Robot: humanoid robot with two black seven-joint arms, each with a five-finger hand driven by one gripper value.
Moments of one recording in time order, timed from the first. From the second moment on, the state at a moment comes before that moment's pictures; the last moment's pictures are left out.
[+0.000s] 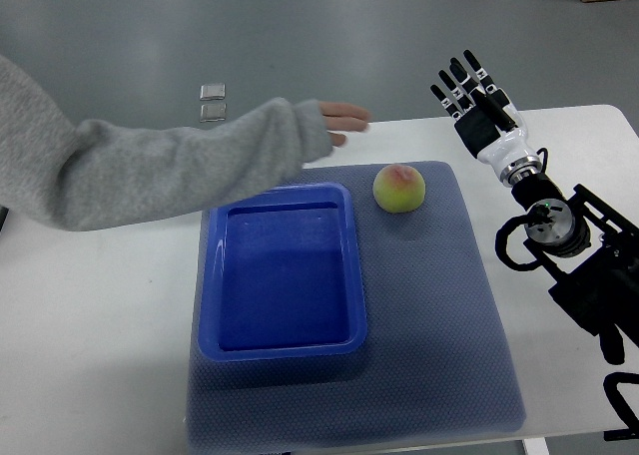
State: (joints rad) left arm -0.05 0.00 -0.06 -0.31 0.01 -0.01 0.16; right arm 0.63 -0.14 1.04 0.77 -0.07 0.26 0.27
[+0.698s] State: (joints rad) left arm -0.05 0.00 -0.06 -0.31 0.01 -0.01 0.16; right arm 0.79 -0.25 0.80 0.77 -0.50 0.25 0.22
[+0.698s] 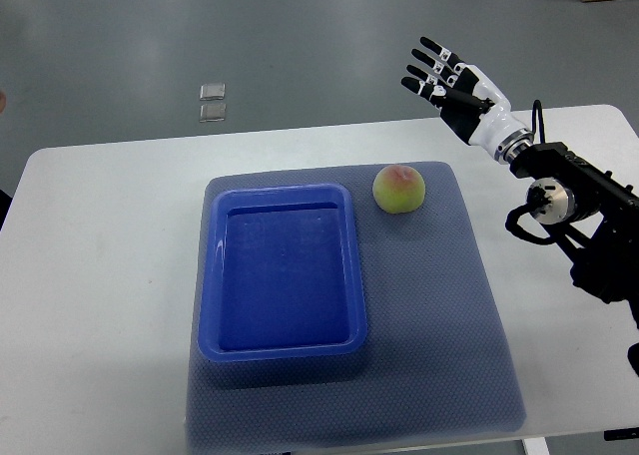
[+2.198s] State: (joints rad) left arm -0.05 0.00 -0.06 -0.30 0.01 -0.02 0.16; right arm 1.37 -0.13 -0.36 0.63 -0.96 0.37 0.00
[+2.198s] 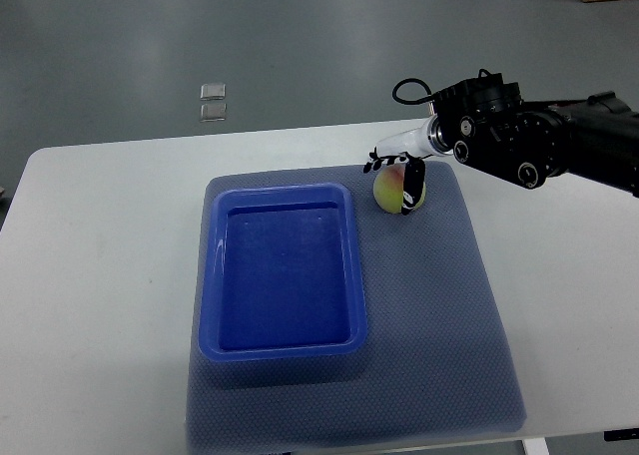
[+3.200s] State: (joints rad) left arm -0.05 0.00 -0.06 -0.31 0.01 -0.02 0.16; right arm 1.84 -0.43 -0.35 1.06 -0.88 0.48 0.05
